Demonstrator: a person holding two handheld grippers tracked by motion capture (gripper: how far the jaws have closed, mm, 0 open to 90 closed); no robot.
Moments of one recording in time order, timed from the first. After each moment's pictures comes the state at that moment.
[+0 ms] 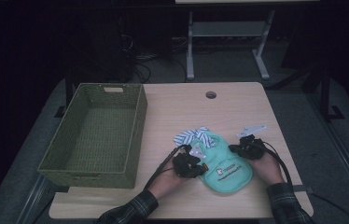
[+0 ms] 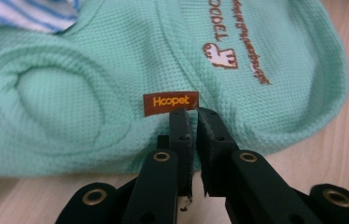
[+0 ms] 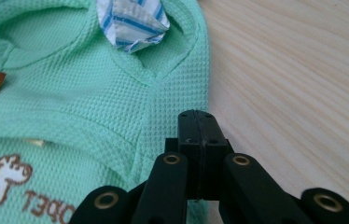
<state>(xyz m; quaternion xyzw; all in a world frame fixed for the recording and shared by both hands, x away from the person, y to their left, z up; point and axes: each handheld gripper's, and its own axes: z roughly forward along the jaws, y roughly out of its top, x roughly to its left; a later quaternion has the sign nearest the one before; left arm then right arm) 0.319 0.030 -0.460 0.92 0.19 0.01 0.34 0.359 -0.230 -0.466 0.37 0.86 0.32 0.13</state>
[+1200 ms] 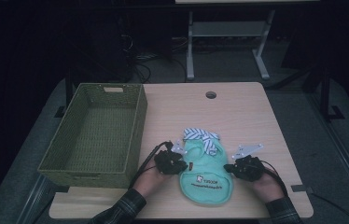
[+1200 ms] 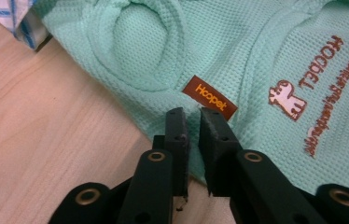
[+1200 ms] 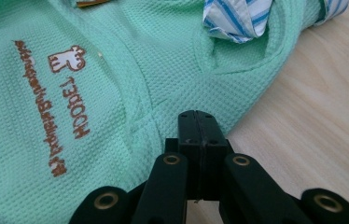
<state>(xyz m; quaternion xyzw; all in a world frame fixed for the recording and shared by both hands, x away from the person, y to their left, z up) 0.323 0.079 -0.456 0.92 0.24 0.05 0.31 0.295 -0.207 -0.463 0.33 0.88 0.32 0.10</state>
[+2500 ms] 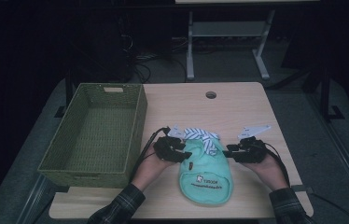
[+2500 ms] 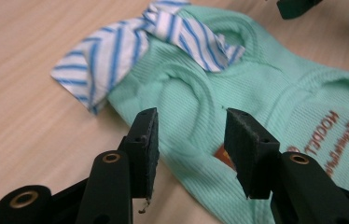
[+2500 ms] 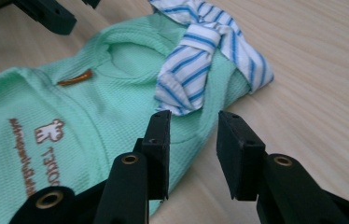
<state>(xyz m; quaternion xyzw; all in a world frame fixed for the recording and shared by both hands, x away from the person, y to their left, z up) 0.352 0.079 -0.424 0.89 0.26 0.06 0.36 0.336 -0.220 -0.433 0.34 0.86 0.38 0.09</state>
